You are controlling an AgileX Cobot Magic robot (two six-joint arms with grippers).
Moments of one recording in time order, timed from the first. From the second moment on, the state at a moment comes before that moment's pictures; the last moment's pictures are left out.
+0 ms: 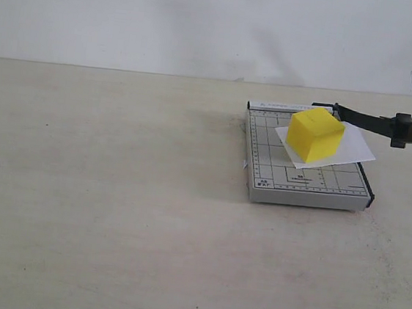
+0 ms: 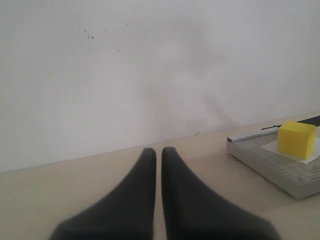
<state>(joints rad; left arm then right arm) -0.25 0.00 -0.02 -1.10 0.07 1.13 -0.02 1.24 -0.93 0.57 0.50 -0.76</state>
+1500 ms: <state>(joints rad) -0.03 0.00 0.00 -0.13 0.23 1.13 -0.02 1.40 -0.84 0.35 0.54 -0.33</state>
